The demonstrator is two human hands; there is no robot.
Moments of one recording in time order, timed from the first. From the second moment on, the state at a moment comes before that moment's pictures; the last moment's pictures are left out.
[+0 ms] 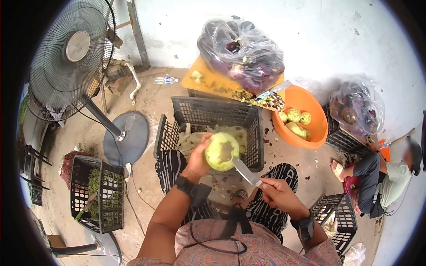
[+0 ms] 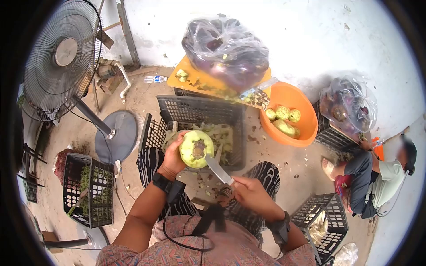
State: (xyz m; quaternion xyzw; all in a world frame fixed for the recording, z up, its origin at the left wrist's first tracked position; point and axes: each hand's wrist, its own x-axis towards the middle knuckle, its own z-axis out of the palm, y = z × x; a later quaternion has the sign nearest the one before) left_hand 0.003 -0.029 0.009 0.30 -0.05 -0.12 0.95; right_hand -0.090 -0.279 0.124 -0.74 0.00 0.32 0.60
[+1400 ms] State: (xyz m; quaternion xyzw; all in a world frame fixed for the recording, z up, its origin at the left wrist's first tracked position) left_hand -0.001 -0.040 -0.006 0.38 0.07 -0.12 0.92; right_hand -0.095 -0.258 0.084 -0.70 0.04 0.30 0.64
